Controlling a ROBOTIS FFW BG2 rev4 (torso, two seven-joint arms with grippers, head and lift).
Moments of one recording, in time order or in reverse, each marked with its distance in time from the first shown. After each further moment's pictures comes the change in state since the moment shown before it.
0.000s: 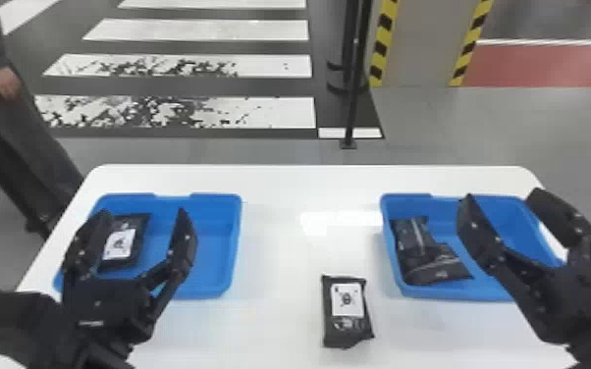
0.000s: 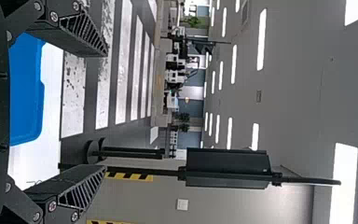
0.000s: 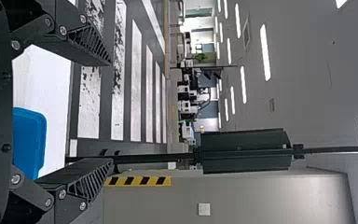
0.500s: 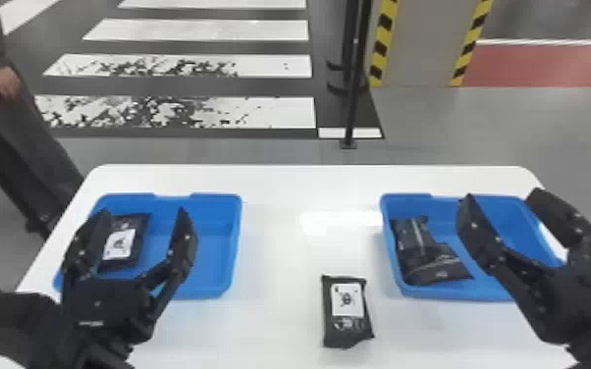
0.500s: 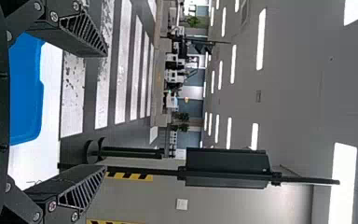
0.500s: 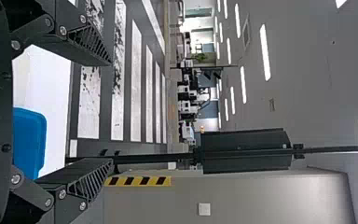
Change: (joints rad) left arm 0.002 0.001 -0.001 0.000 0.000 -0.005 0.000; right arm 0.000 0.000 0.000 0.000 -0.001 0.000 0.000
